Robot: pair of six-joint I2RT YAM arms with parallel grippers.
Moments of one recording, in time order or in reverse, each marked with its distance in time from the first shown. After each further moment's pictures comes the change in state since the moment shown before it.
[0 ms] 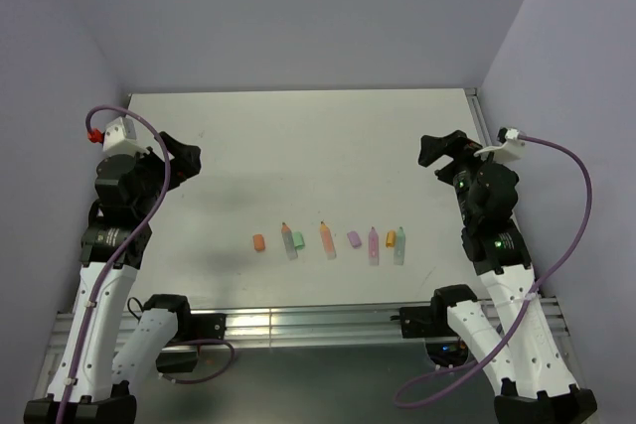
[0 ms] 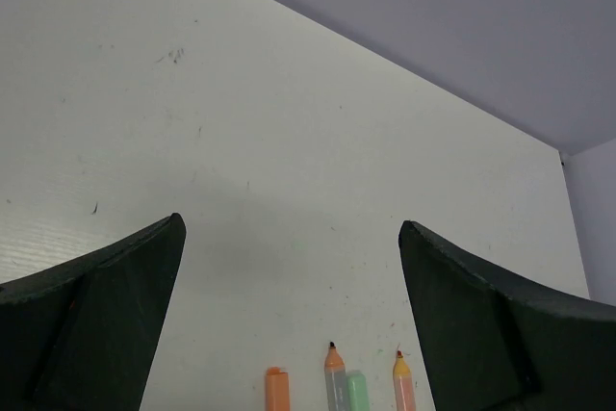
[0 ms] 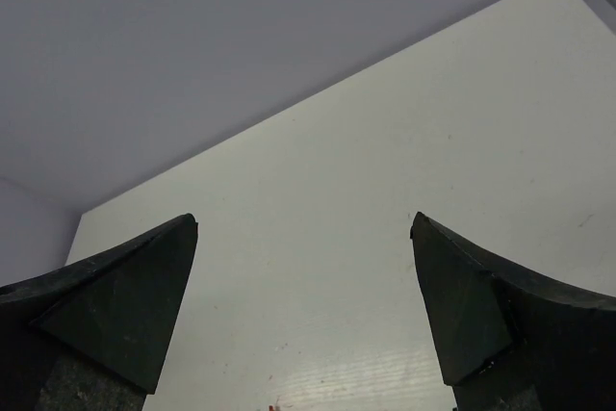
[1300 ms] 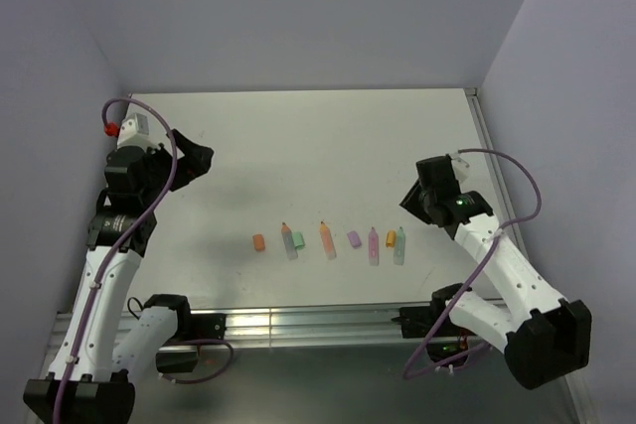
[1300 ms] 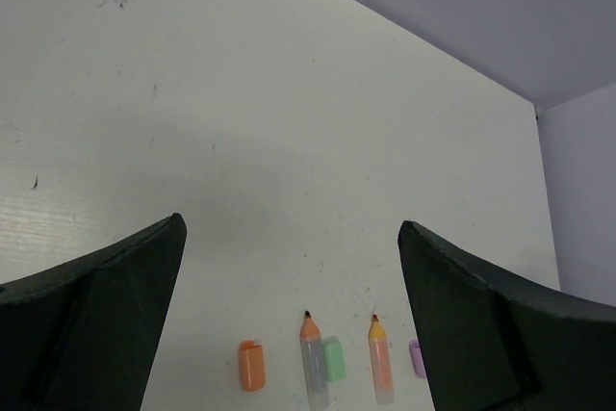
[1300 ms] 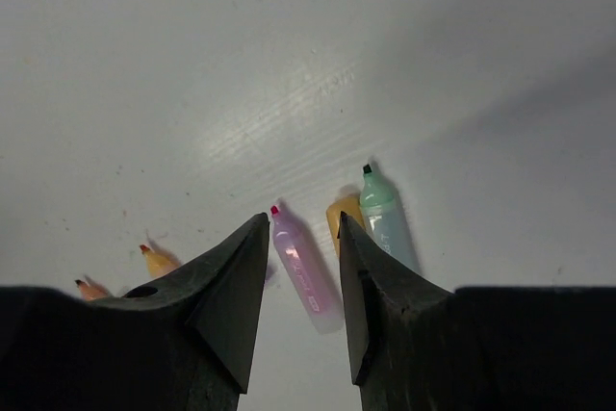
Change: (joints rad) left arm -0.003 0.078 -0.003 0.009 0.115 -0.043; right arm 0.139 0.335 -0.009 -0.480 0.056 0.275
